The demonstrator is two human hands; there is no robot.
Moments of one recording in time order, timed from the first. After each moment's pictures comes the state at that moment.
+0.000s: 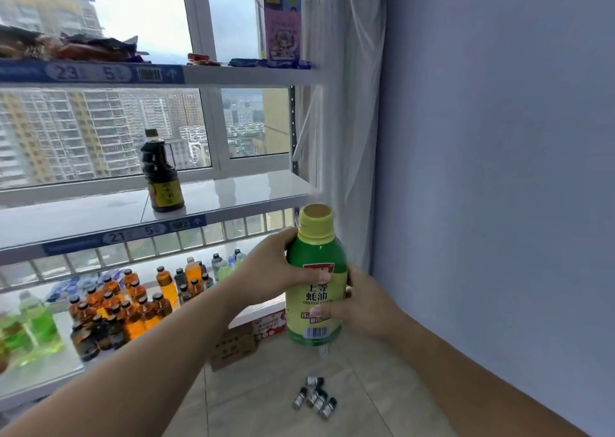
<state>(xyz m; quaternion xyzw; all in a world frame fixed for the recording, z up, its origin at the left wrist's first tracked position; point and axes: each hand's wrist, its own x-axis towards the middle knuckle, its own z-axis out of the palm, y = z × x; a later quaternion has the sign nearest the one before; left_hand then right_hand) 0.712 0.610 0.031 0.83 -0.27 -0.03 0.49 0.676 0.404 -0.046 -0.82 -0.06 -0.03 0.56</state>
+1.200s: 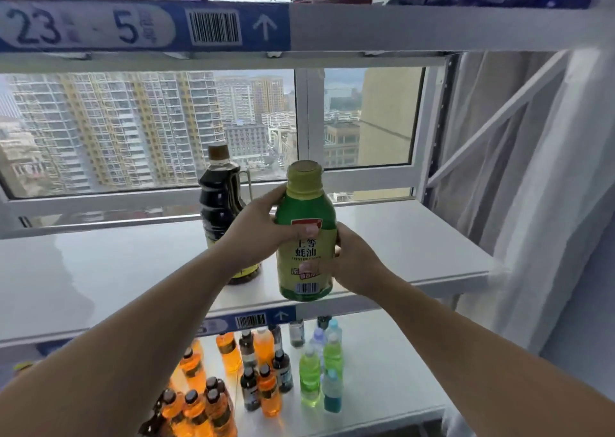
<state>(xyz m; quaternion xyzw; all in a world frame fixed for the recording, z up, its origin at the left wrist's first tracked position) 1.247 0.843 0.060 0.84 -0.15 0.12 0.51 1.286 0.645 -0.013 -0.81 -0.19 -0.01 0.55</state>
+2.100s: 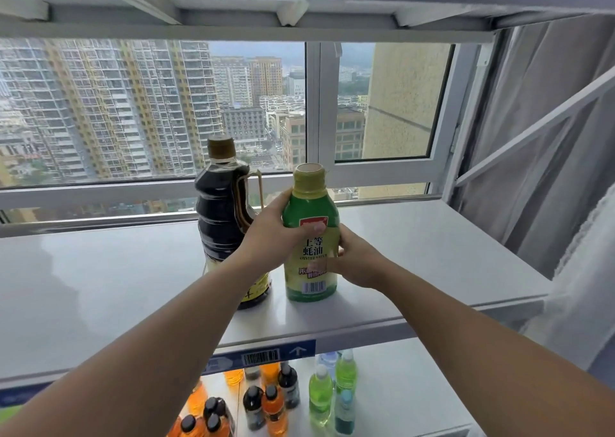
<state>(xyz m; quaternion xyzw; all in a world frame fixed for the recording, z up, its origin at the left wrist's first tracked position) 1.354 0.870 0.018 0.82 -0.09 0.11 0.56 1.409 0.685 -0.043 -0.83 -0.16 0.11 0.52</state>
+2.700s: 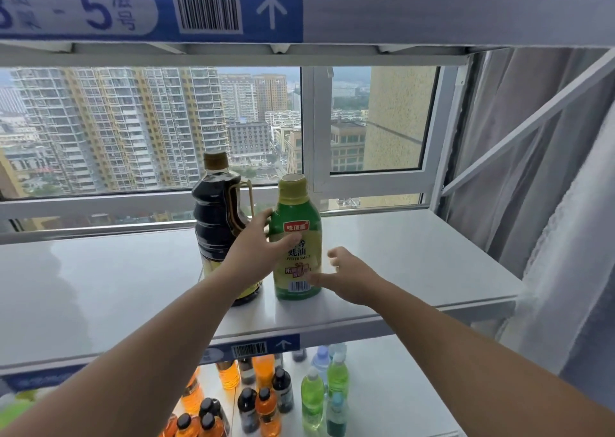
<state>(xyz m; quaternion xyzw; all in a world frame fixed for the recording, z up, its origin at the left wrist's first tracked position) 1.314 0.861 0.023 0.86 -0.02 0.11 0.50 1.365 0.663 -0.041 -0.90 -0.10 0.09 0.41</state>
